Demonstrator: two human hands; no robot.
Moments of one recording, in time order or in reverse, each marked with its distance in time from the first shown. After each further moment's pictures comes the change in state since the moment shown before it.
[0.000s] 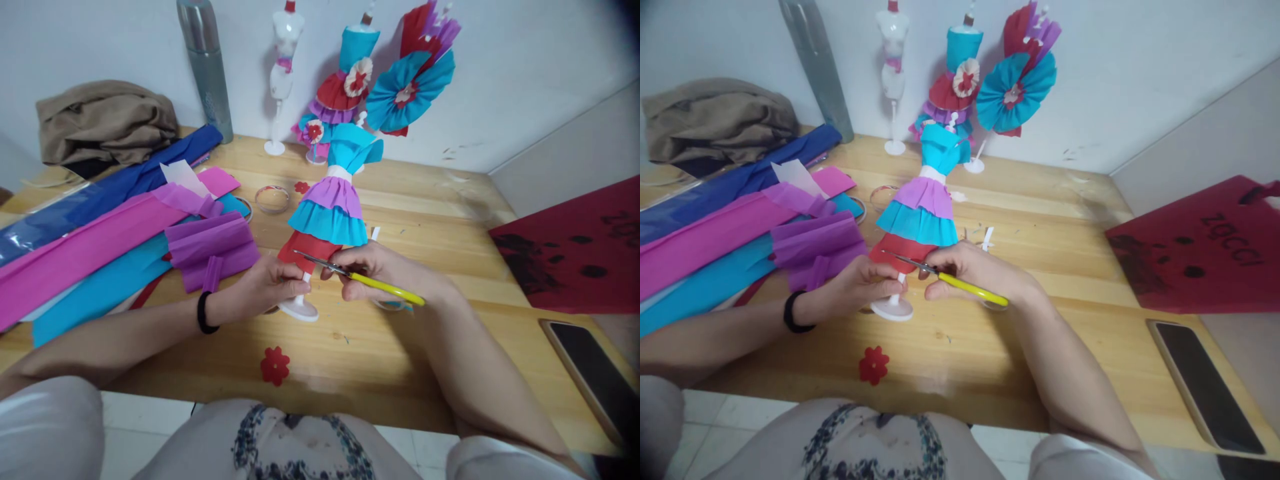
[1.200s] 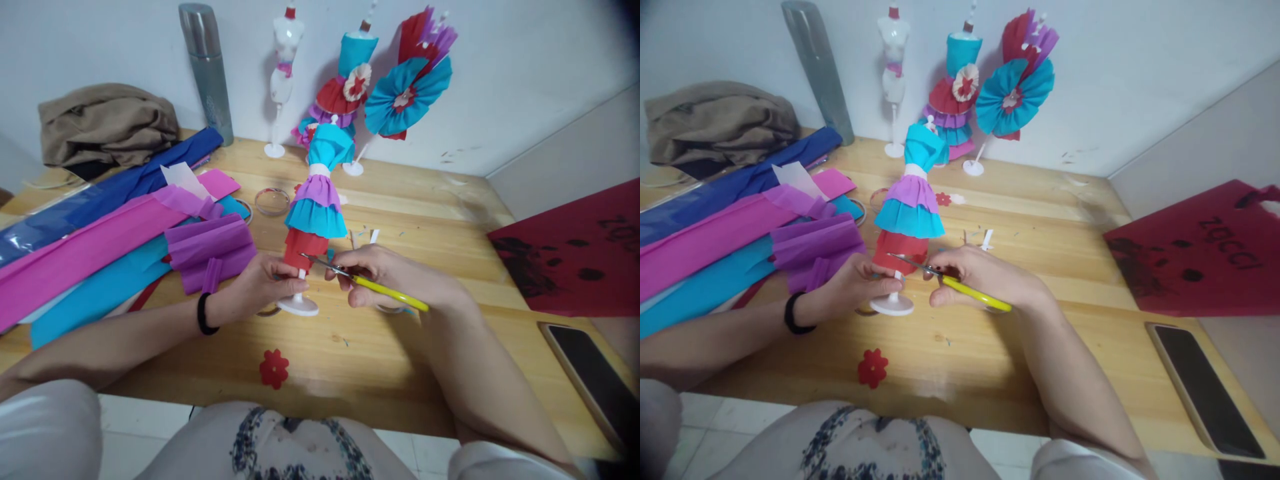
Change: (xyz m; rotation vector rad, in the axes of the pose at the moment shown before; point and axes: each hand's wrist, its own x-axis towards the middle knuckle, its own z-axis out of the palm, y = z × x) left_hand 0.003 0.000 0.001 -0.113 0.132 0.002; right_hand -0.007 0.001 -0.005 -0.042 -0.038 -0.004
